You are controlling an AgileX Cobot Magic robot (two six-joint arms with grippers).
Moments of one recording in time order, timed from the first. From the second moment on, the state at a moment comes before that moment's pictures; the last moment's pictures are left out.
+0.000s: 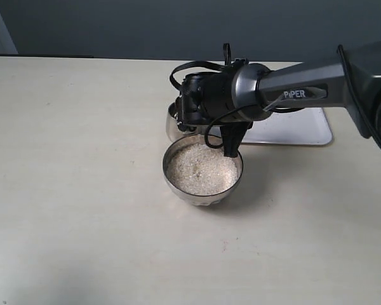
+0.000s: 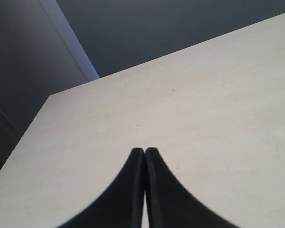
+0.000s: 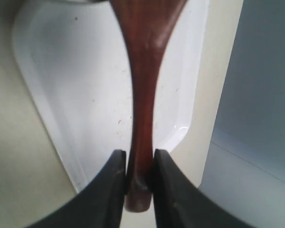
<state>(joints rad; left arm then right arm) -0.12 0.11 0.00 0.31 0.21 0.03 0.88 2.16 -1.42 -1.07 0.97 0.10</state>
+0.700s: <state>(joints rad) -0.12 0.11 0.00 0.31 0.21 0.03 0.91 2.16 -1.42 -1.22 0.98 0.20</state>
